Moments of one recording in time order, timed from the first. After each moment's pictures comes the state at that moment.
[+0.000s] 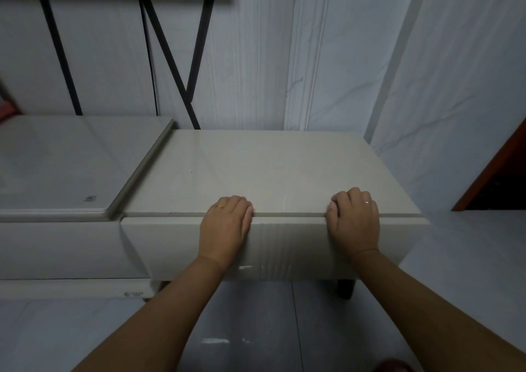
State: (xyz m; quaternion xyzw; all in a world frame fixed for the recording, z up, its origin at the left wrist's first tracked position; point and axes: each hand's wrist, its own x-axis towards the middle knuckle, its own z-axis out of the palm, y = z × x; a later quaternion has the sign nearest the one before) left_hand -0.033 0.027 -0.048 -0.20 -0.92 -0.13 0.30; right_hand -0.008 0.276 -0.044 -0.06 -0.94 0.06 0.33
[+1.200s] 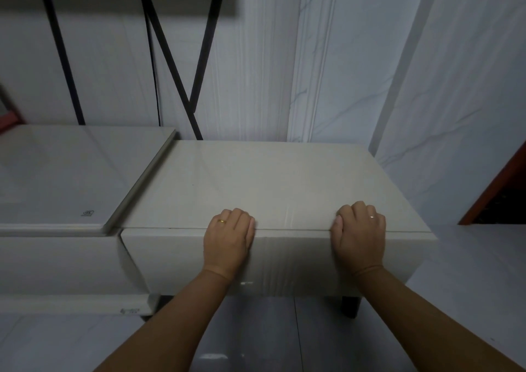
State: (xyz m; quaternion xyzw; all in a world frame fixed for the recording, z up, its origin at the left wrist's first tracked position) left_hand -0.050 0.034 -0.061 -0.19 -0.89 -0.08 0.40; right_hand -0.020 0.278 -0.050 -0.06 -0.93 0.02 0.37
